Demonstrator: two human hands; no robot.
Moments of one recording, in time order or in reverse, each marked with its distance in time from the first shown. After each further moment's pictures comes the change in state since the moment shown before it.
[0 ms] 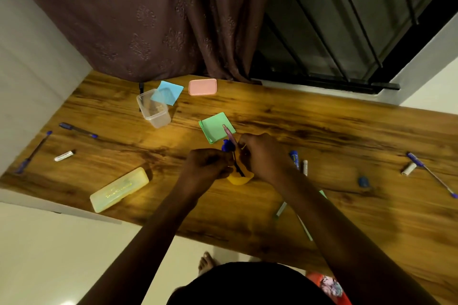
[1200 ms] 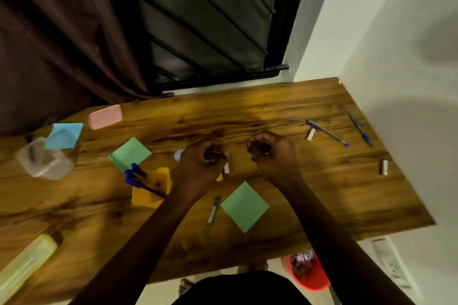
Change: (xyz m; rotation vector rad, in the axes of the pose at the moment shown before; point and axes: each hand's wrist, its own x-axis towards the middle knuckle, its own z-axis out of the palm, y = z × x) left_hand 0.031 0.024 0.182 0.448 -0.172 0.411; right_hand -0.127 0.162 -0.049 0.697 0.583 0.434
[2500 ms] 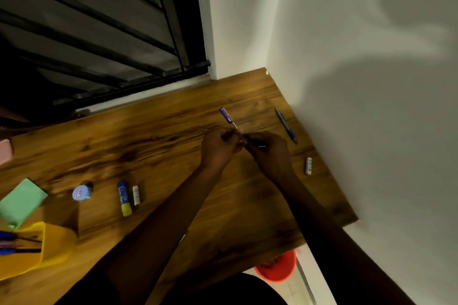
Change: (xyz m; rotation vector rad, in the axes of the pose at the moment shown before) left_hand 0.096 0.082 0.283 -0.306 -0.170 -0.258; right_hand 0.057 0.147 -0.183 -0.075 0.122 0.092
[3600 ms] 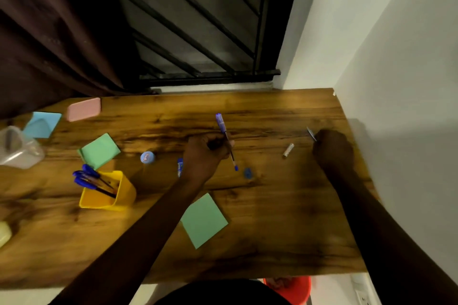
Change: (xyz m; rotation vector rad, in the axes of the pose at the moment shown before) left_hand -0.060 -0.009 -0.166 0.098 0.265 0.165; right_hand 0.065 -0.015 0.009 -0.806 -0.026 0.130
